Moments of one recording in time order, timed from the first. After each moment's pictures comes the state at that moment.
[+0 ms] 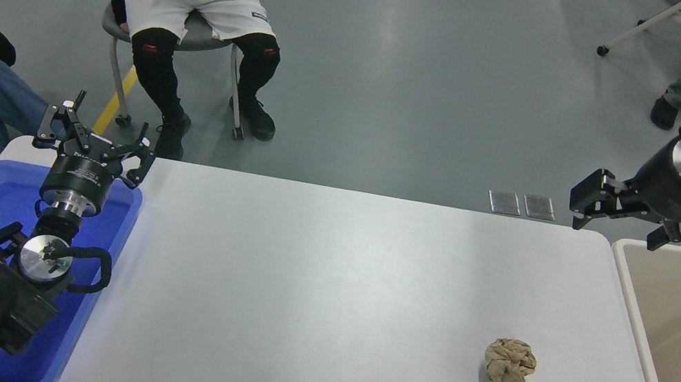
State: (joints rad) left arm -0.65 0.17 -0.93 -0.29 -0.23 -0.69 -0.38; right arm 1.83 -0.39 -1.16 1.00 -0.20 0.79 -0.15
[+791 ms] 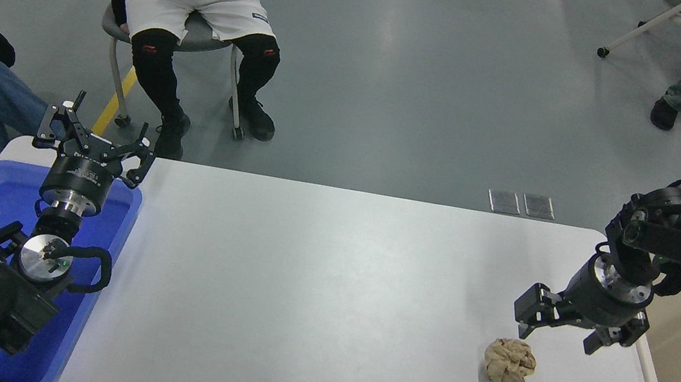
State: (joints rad) left arm -0.65 0.17 -0.93 -0.29 -0.23 -0.69 -0.38; right arm 1.44 -0.37 -0.91 0.90 -0.40 0.79 -0.15
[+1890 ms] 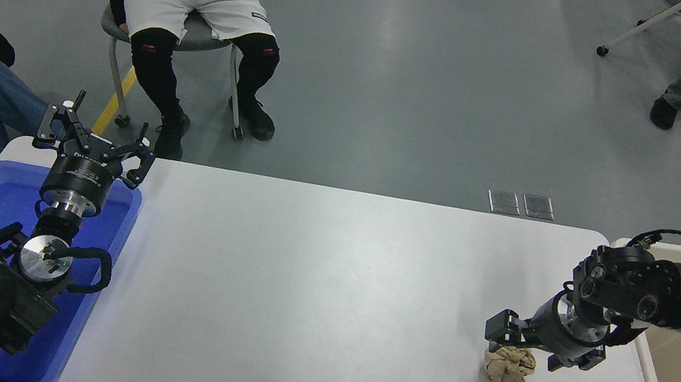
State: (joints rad) left arm -0.65 0.17 -0.93 -0.29 -0.23 -0.69 -0.38; right arm 1.25 -0.32 -0.83 0.85 -0.40 0.50 -0.15
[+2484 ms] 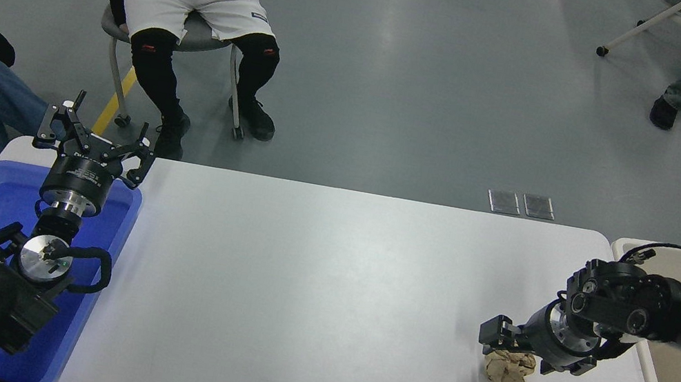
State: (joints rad) left arm -0.65 0.17 -0.93 -0.29 -0.23 -0.69 -0.38; right arm 1.22 -0.31 -0.82 0.85 -0.40 0.46 -0.15
